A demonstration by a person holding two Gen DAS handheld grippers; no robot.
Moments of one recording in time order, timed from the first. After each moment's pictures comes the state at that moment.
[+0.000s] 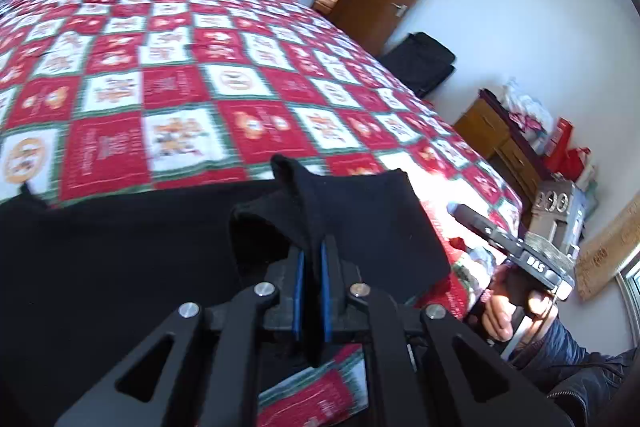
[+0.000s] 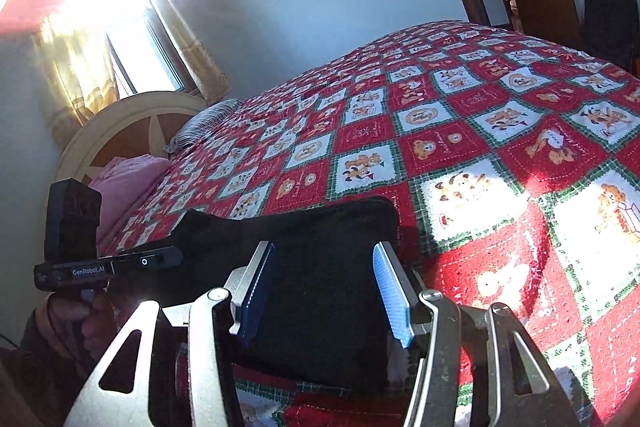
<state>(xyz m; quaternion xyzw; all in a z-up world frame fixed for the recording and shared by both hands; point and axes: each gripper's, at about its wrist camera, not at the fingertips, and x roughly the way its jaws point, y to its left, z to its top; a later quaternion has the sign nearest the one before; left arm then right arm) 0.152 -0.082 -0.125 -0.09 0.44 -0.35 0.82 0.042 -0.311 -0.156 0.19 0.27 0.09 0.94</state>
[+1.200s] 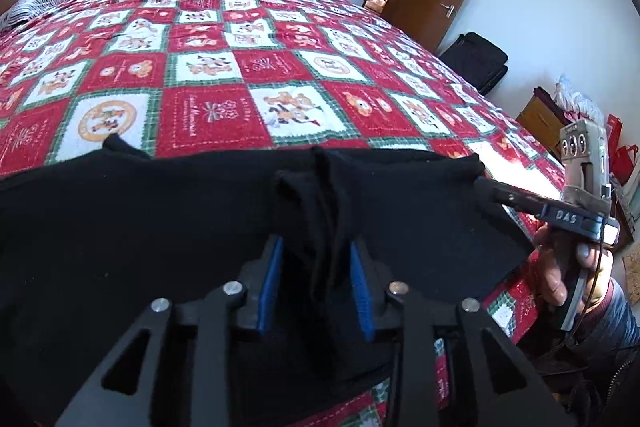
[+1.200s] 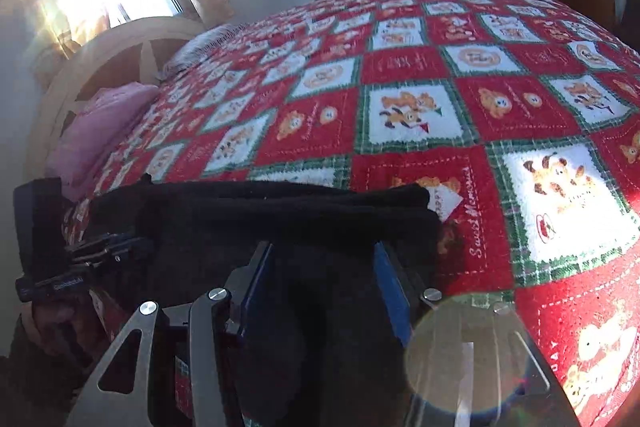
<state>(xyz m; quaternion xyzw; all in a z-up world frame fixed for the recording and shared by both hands) 0.156 -0.037 -0.169 -0.05 0.44 -0.27 0.86 0.125 -0.272 -0.188 0.15 0.39 0.12 0.90</state>
